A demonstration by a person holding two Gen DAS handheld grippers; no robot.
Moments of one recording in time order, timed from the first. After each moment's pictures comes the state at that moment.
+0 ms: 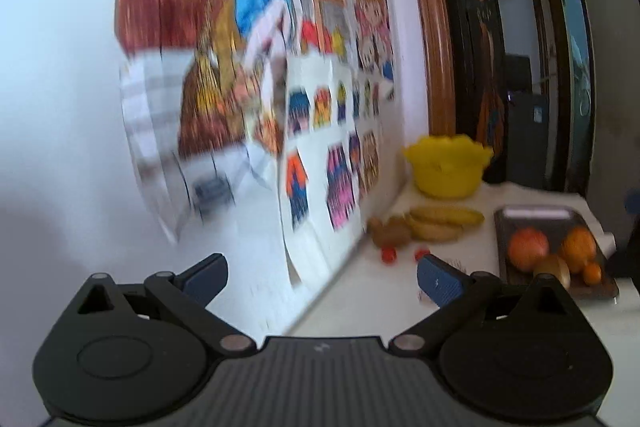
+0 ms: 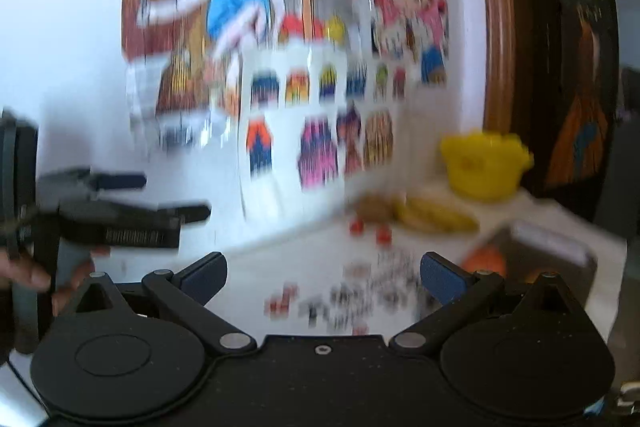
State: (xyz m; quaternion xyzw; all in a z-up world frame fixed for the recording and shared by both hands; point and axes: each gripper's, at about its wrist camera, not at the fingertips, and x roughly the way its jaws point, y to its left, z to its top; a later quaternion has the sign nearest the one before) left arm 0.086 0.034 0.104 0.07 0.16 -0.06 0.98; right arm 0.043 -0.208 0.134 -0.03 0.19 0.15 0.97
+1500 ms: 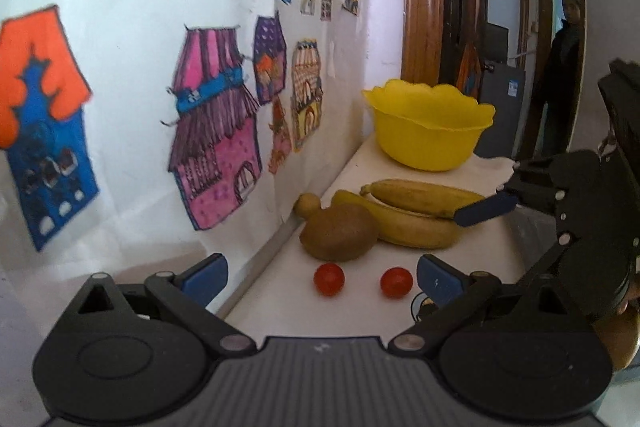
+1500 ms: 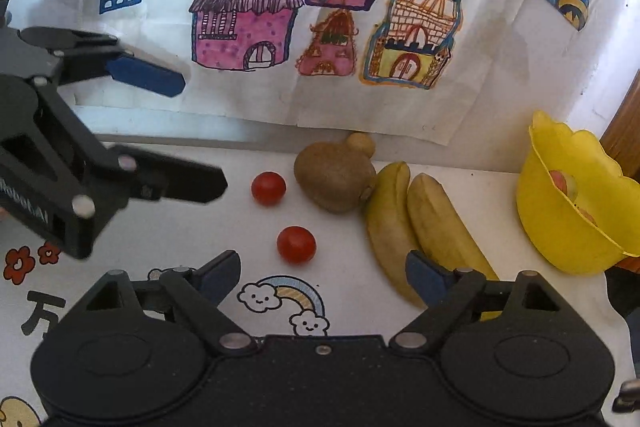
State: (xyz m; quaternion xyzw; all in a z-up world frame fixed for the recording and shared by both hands) left arm 0.305 -0.049 -0.003 0.03 0.25 -0.15 0.96; right arm 0.331 -0.258 -0.013 -0.24 0.33 0.27 0.87
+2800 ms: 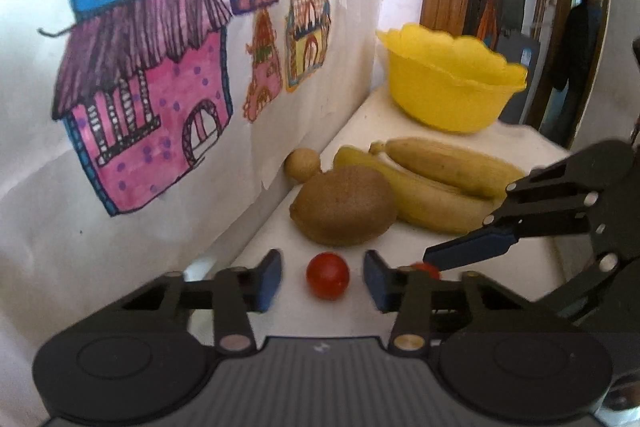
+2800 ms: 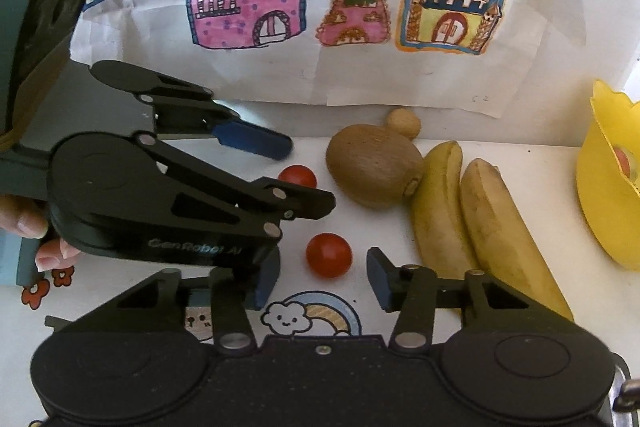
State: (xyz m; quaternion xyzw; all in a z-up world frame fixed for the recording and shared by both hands) left arm 0.371 -0.069 -0.034 0.02 0.33 -0.14 0.93; right arm 0.372 -0.248 -0.022 -0.20 0.40 0.32 0.83
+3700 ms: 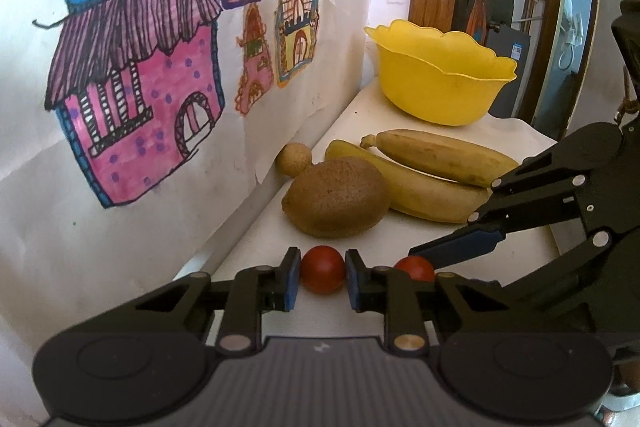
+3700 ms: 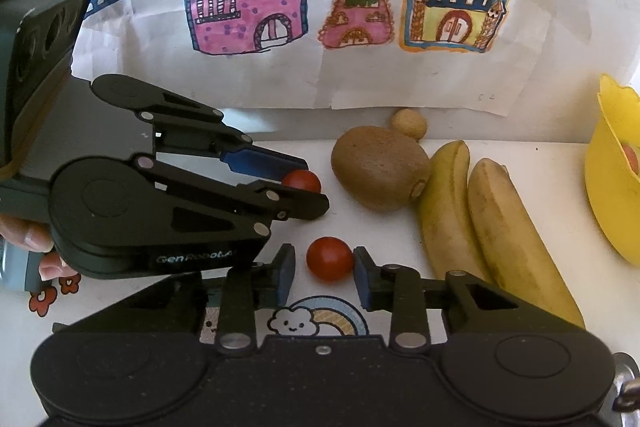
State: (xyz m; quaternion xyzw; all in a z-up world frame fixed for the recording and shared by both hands) left arm 0.363 -0.067 -0.036 0.02 0.32 -0.16 0.93; right arm 0.375 -0.246 -0.023 -0.19 0.41 0.33 0.83
